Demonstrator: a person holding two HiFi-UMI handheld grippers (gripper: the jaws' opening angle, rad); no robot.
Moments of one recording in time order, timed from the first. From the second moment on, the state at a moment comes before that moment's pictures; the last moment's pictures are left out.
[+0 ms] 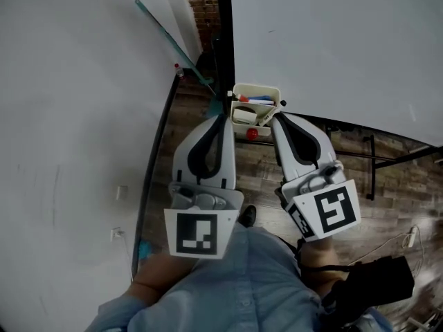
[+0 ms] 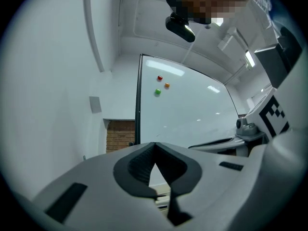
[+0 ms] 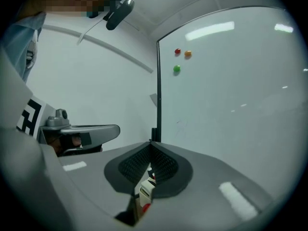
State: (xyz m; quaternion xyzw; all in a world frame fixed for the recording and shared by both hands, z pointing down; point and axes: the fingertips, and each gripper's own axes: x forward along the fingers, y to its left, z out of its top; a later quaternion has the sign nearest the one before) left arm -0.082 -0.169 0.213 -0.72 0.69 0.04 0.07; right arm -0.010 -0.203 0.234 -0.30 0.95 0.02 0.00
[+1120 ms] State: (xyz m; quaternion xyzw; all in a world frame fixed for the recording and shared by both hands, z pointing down) left arm -0.065 -0.173 0.205 -0.73 0.68 0.04 0.08; right arm -0.002 -0.202 0.220 -0.30 0.95 0.03 0.02
